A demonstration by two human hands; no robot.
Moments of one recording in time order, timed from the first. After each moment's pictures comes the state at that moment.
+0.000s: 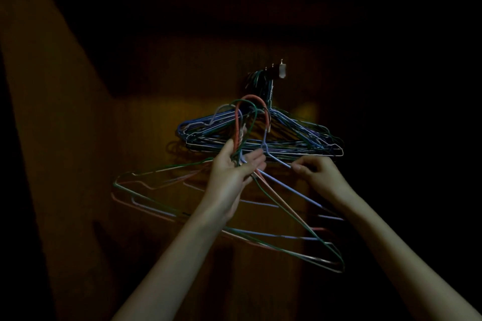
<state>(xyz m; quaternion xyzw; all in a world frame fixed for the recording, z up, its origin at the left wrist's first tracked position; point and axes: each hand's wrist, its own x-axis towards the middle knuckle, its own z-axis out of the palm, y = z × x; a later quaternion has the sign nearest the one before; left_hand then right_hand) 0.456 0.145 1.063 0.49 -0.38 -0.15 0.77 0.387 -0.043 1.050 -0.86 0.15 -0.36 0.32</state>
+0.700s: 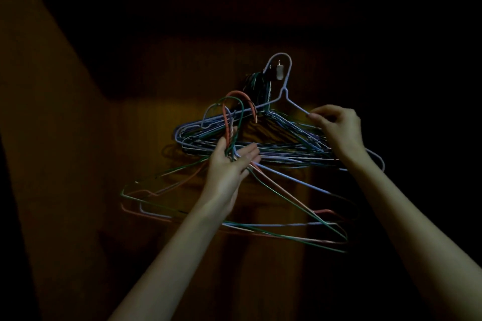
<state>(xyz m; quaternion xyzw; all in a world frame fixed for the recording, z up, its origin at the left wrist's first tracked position) 0.473 0.125 1.071 0.47 -0.34 -0.15 0.80 0.393 -0.070 1.123 -0.77 0.13 -0.57 0.25</state>
